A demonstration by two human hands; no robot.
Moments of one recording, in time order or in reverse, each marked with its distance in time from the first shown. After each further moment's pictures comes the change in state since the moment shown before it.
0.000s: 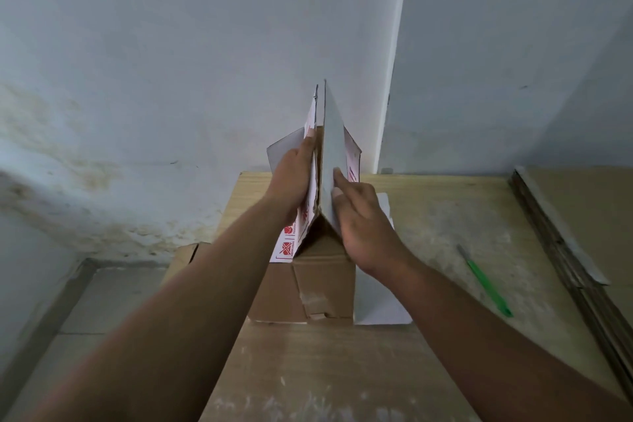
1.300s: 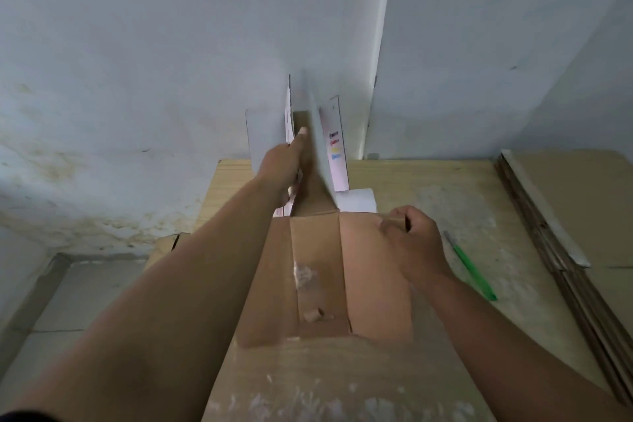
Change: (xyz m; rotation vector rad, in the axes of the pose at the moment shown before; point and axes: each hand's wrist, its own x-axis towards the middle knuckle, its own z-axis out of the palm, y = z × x) left_hand 0.060 -0.027 0.012 -0.108 -0.009 -0.213; right_hand -0.001 0.112 -0.047 0.009 0.364 0.233
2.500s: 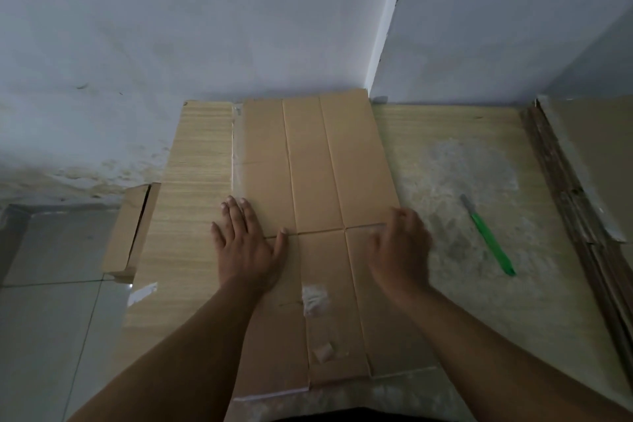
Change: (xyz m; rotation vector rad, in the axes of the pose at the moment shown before) left_hand 0.024 -0.257 -0.045 1.273 0.198 0.188; right_hand 0.008 0.114 0.071 -0.935 0.090 -0.078
